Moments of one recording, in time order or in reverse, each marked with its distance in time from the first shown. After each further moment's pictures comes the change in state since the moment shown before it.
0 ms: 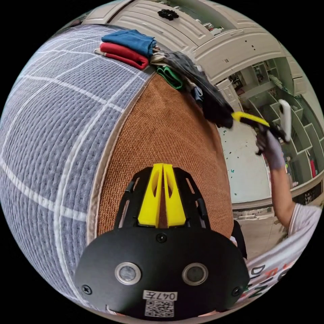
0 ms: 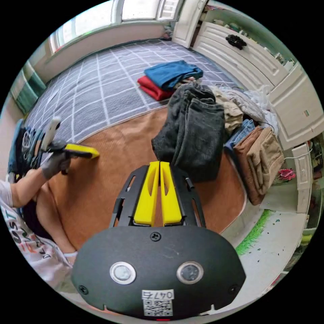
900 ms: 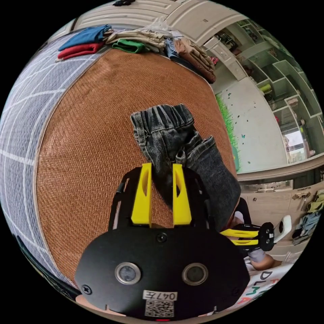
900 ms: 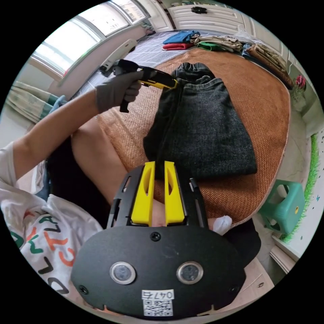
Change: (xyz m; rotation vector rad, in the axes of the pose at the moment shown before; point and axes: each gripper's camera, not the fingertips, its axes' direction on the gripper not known) left arm 0.230 0.115 0.083 -0.213 -0.167 0.151; right arm -0.235 0.371 -0.049 -0.009 -0.389 0.313
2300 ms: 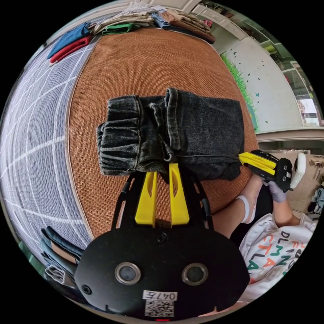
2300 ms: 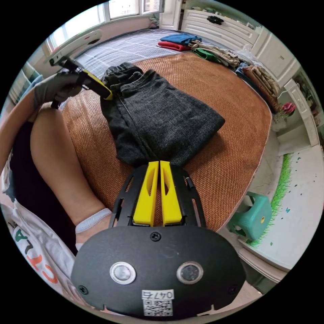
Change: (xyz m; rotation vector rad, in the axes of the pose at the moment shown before) left arm 0.057 -0.002 -0.051 -0.293 -0.183 0.146; right arm -0.142 0.021 -0.094 -0.030 0.337 -0.104
